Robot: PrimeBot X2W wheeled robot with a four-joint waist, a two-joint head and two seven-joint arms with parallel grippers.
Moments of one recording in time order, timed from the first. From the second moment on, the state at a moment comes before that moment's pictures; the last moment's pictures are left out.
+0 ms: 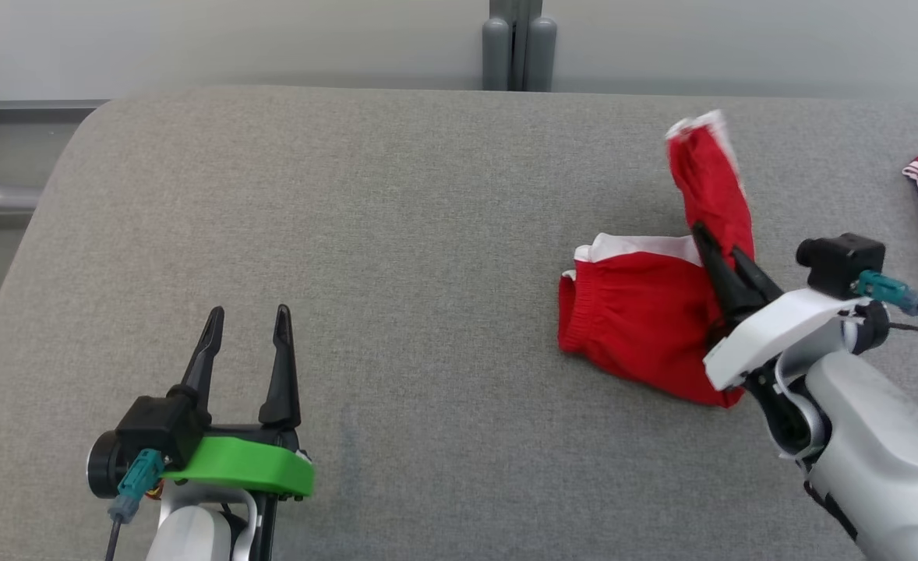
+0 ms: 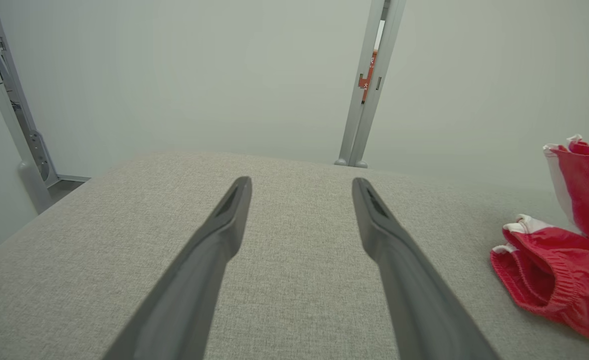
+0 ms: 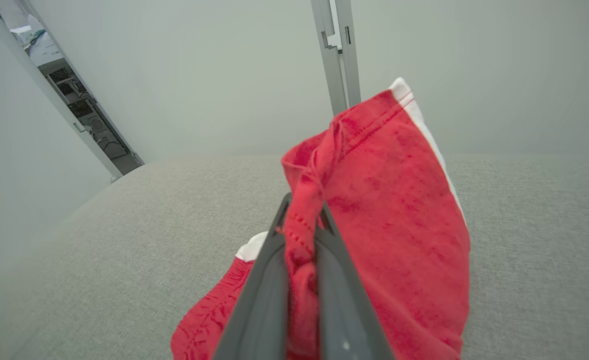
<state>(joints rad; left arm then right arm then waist) -0.14 0.05 -0.12 0.21 -0.26 -0.07 -0.26 -0.53 -0.40 0.55 0.51 0.80 0.13 -0.26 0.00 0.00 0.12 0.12</state>
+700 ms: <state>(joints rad) -0.14 0.05 -0.15 0.20 -0.30 -0.04 -0.26 -0.43 -0.28 0.55 0.50 0.73 0.13 -0.26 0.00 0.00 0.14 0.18</state>
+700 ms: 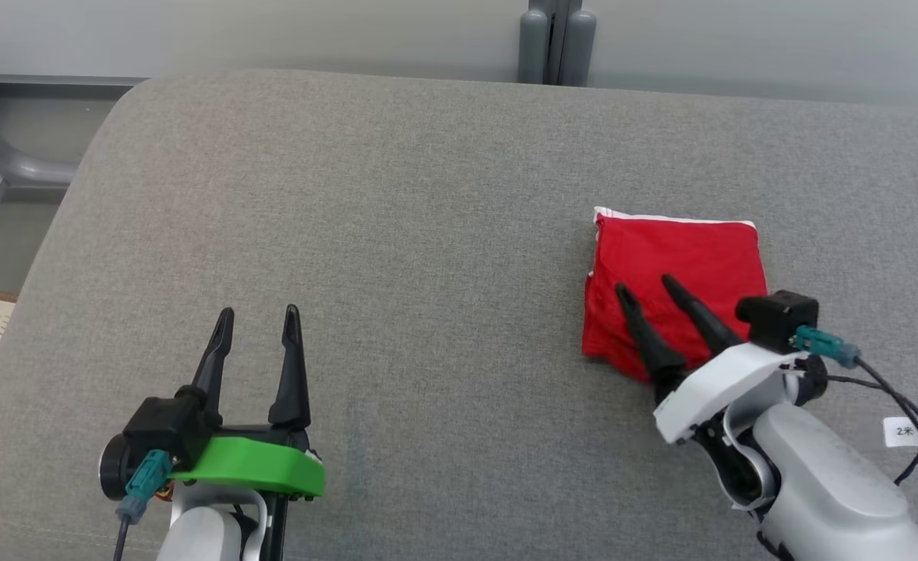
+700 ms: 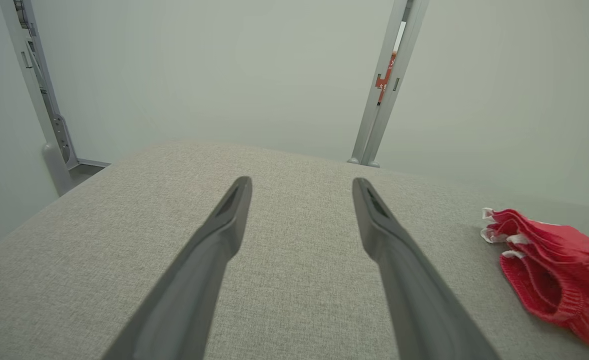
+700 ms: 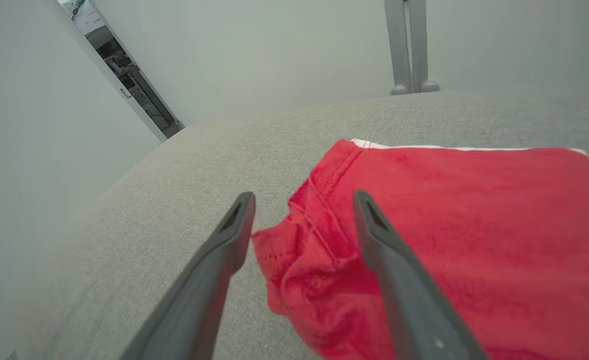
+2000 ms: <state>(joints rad) -0.17 0.05 -0.24 0.21 -0.31 -0.03 -0.26 -0.45 -0.13 0.49 0.66 0.50 0.13 -0.26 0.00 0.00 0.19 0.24</state>
